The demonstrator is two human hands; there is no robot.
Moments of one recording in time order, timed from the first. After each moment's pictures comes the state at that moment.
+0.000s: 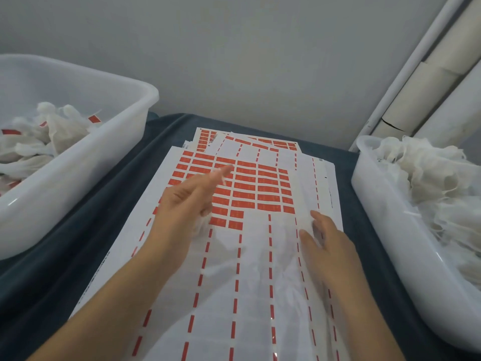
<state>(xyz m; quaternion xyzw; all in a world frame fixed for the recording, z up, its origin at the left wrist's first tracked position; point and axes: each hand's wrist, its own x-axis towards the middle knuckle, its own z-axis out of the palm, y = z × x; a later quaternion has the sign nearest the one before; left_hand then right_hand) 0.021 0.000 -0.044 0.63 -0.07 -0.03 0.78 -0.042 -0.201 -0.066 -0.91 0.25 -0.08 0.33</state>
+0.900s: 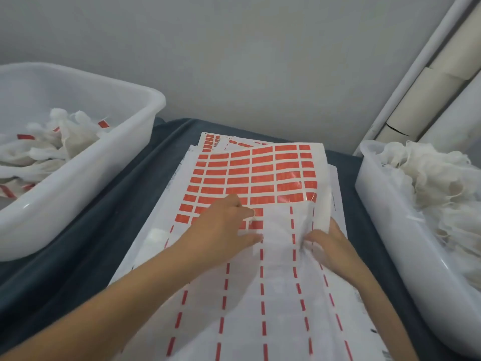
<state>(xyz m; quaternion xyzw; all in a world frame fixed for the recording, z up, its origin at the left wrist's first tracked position) 0.033 -0.024 -0.059 0.93 -0.23 -0.04 0.27 -0.030 -0.212 -0.058 -0.76 0.21 0.02 0.62</state>
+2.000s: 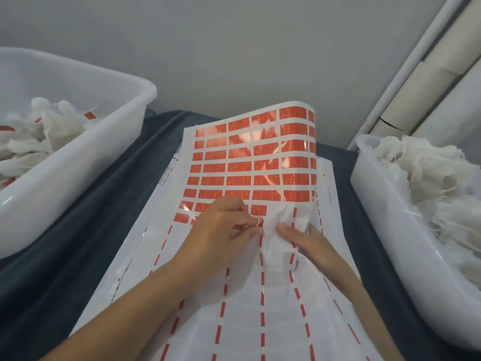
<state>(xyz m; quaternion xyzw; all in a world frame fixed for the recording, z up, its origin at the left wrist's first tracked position) 0.018 -0.020 -0.067 0.86 -0.29 0.05 0.41 -0.023 -0.201 -0.075 -0.72 0.11 0.08 0.68</state>
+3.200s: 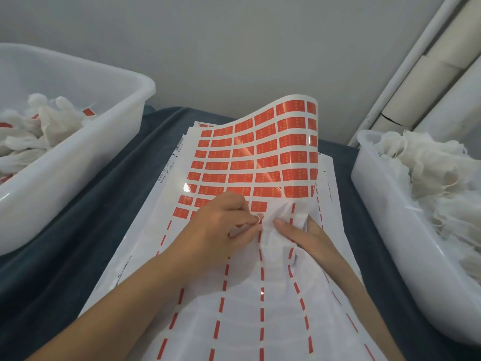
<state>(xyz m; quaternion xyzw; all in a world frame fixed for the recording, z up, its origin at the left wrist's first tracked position) 0.020 -0.015 -0.065 0.84 -0.37 0.09 0.39 -0.022 -0.197 -0.074 -0.74 0.16 0.06 0.66</state>
